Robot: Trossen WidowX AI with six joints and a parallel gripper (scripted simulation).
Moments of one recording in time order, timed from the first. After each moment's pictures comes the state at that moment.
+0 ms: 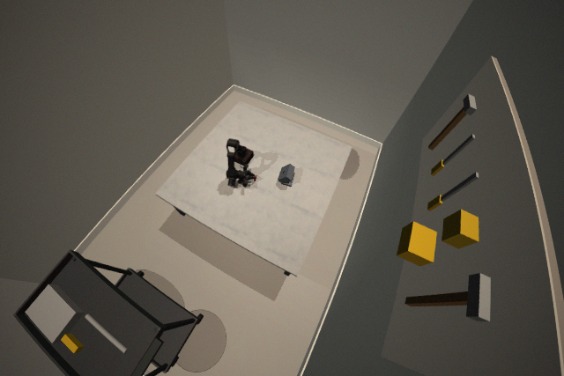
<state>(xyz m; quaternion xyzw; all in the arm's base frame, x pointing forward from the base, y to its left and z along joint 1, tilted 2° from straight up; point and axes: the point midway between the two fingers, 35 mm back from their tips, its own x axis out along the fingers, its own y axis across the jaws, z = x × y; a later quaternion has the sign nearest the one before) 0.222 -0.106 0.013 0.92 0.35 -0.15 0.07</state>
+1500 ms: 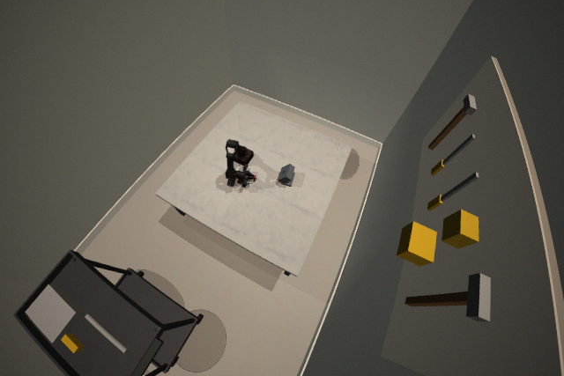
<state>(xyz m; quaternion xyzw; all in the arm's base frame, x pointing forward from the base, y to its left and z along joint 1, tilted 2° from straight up) 0.219 -0.110 0.009 0.93 0.34 -0.14 0.06</state>
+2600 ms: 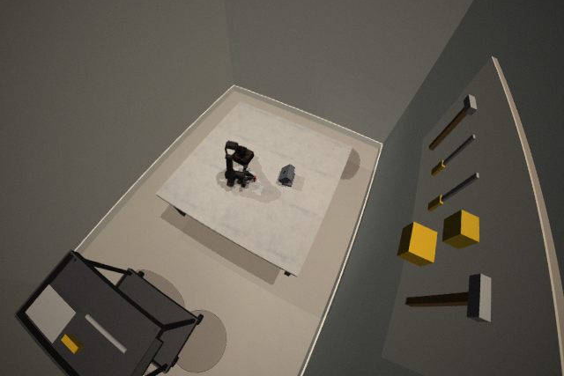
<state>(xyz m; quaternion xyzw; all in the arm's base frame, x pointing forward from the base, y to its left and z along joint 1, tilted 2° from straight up) 0.215 -0.113 0.007 0.93 0.33 -0.13 0.04</state>
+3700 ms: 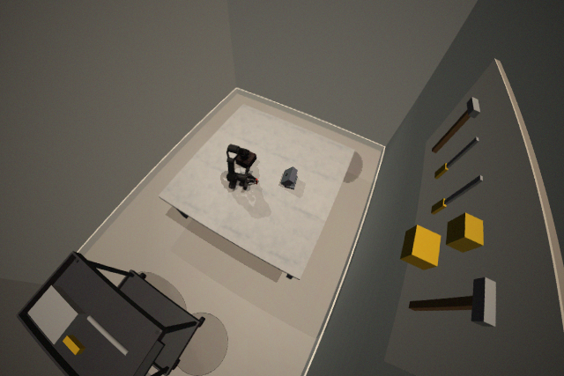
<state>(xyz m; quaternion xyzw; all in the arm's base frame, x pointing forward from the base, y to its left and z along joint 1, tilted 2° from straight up) 0.211 -0.115 0.006 0.94 0.32 -0.12 0.03</state>
